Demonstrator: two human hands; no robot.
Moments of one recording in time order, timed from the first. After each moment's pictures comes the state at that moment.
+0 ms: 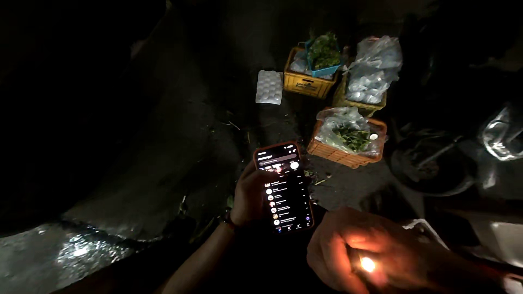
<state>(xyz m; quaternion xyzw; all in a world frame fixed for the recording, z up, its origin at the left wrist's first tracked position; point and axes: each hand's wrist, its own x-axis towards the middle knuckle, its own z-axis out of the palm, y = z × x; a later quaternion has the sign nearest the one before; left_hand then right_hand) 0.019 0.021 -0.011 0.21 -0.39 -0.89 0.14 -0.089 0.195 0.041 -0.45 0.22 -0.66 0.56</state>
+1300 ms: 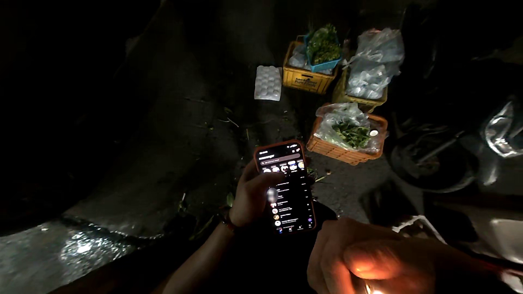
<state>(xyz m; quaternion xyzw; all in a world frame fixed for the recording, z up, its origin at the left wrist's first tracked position) 0.010 0.023 -0.018 0.17 -0.44 -0.87 0.13 -0.092 0.195 0.039 -0.54 0.21 -0.67 0.46</state>
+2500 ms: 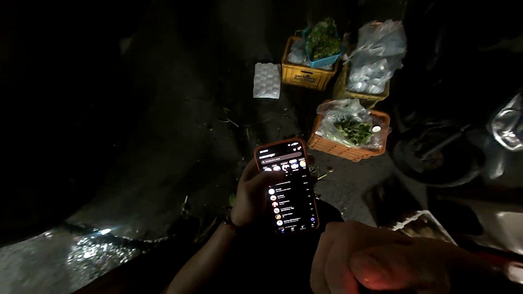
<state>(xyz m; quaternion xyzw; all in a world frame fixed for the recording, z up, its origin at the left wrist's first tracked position) -0.005 0.003 -0.021 0.16 -0.43 -0.88 0.13 -0.103 0.178 0.036 -0.54 0.21 -0.69 0.44</state>
